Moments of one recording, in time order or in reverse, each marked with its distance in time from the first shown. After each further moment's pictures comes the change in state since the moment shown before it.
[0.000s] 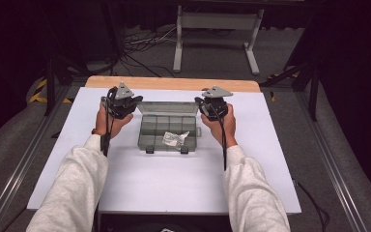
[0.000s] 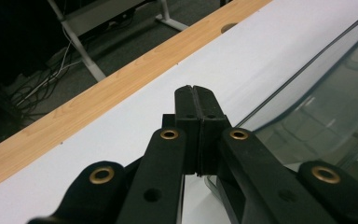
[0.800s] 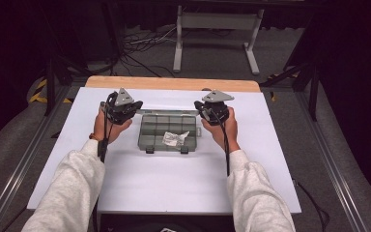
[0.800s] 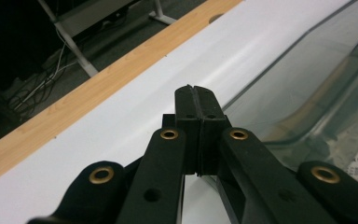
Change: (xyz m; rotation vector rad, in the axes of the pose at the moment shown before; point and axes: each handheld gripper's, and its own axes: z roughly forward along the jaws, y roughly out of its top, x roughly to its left) left arm -0.012 -0.009 -0.010 0.013 -0.027 0.042; right arm 0.009 -0.004 -0.015 0.005 0.028 -0.033
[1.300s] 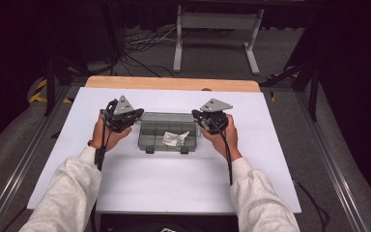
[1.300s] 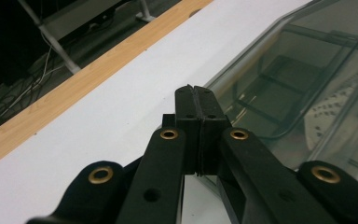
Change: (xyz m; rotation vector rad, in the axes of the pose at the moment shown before) left arm -0.016 -0.013 -0.009 -0.013 -0.047 0.036; right arm 0.018 -0.013 -0.012 0.009 0.057 -0.043
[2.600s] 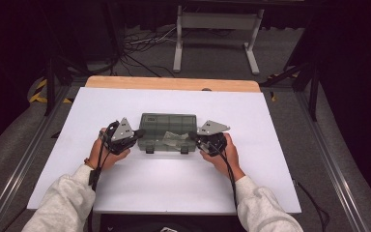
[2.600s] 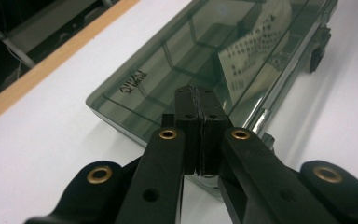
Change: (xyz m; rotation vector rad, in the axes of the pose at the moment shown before) left arm -0.042 -0.037 -0.017 -0.005 -0.095 0.102; right arm 0.039 -0.040 -0.016 0.050 0.122 -0.061
